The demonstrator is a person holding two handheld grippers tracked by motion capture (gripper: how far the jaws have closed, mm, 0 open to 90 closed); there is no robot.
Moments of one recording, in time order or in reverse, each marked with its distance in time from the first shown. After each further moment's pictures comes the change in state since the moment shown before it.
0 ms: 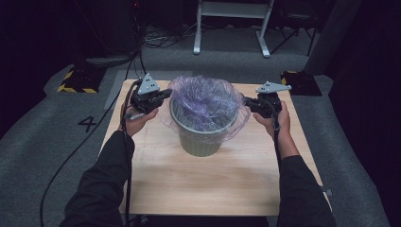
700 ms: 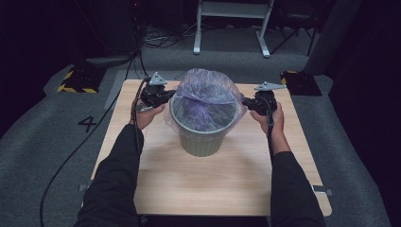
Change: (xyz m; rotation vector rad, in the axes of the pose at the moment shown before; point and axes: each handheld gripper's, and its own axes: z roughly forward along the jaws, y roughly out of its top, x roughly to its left) left arm 0.020 -0.022 0.061 0.116 -0.069 -0.141; right arm -0.018 -0.017 0.033 0.031 -0.019 0.130
